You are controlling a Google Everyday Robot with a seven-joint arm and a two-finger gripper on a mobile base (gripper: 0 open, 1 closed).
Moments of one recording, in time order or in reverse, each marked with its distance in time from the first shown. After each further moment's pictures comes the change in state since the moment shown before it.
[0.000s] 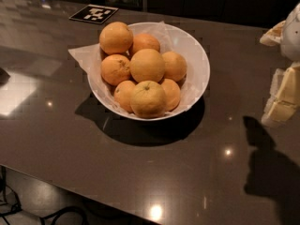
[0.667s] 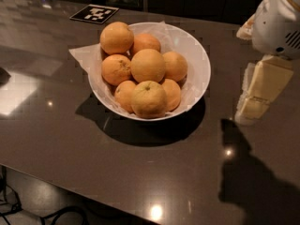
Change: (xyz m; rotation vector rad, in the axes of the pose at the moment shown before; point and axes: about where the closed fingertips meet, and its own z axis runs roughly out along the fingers) arm -0.049 0.016 -0.009 -0.004 -0.004 -0.030
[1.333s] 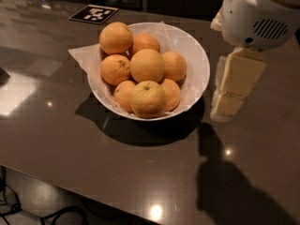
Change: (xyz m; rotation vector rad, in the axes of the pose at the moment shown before) arm -0.055 0.015 -0.012 0.005 -0.009 -0.087
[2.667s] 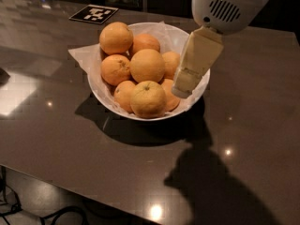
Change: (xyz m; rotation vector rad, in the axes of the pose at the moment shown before) arm -0.038 -0.031 0.003 0.078 -0.028 0.220
